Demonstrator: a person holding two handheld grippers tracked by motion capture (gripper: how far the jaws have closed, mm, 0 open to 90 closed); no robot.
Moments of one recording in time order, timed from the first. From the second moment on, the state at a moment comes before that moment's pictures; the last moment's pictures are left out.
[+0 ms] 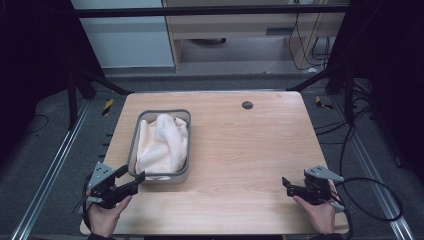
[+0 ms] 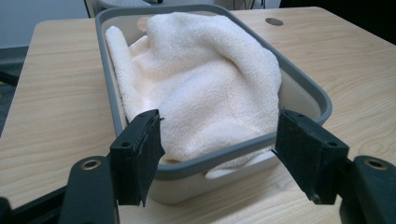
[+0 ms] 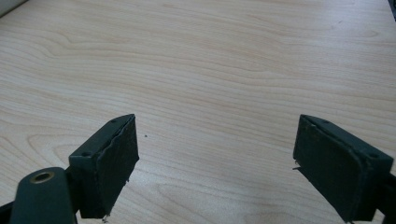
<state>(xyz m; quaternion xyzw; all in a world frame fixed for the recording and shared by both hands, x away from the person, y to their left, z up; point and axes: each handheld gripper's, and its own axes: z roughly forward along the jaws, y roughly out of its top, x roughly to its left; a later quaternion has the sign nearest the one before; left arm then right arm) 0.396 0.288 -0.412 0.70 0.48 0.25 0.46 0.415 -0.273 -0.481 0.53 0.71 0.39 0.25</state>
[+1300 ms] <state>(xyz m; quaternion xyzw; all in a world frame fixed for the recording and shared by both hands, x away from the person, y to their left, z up) 0.460 0.254 -0.372 0.73 0.47 0.24 0.44 0.420 -0.276 -0.481 0.53 0.71 0.38 0.25</state>
